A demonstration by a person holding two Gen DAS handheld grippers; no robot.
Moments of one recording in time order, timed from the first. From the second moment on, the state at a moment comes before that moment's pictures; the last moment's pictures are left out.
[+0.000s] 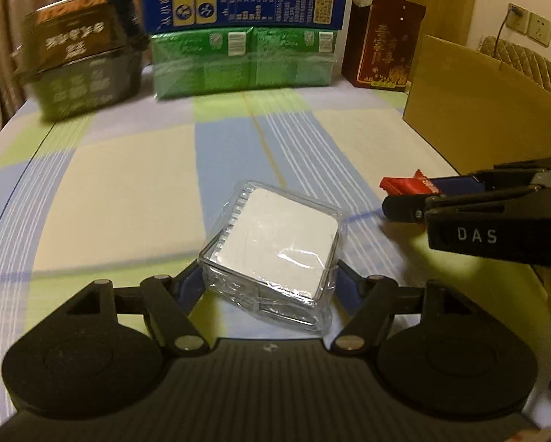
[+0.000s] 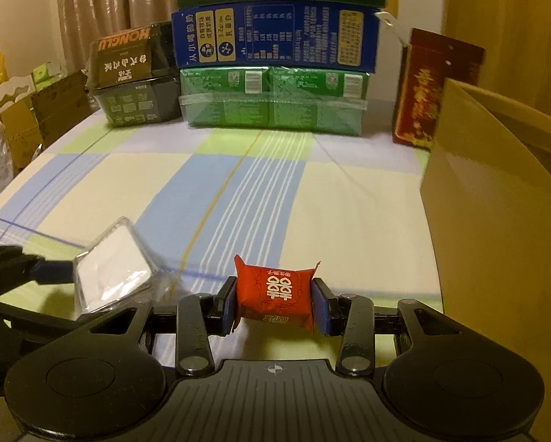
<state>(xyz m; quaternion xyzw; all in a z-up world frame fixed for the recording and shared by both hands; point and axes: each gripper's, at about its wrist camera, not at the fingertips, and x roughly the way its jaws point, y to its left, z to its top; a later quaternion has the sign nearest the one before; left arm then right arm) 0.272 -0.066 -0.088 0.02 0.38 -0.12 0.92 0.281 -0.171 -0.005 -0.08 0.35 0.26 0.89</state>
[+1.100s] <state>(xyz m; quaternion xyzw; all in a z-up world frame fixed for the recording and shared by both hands) 0.212 -0.071 -0.058 0.01 0.36 -0.08 0.93 0.198 -0.201 0.025 -0.07 0.32 0.27 0.91</state>
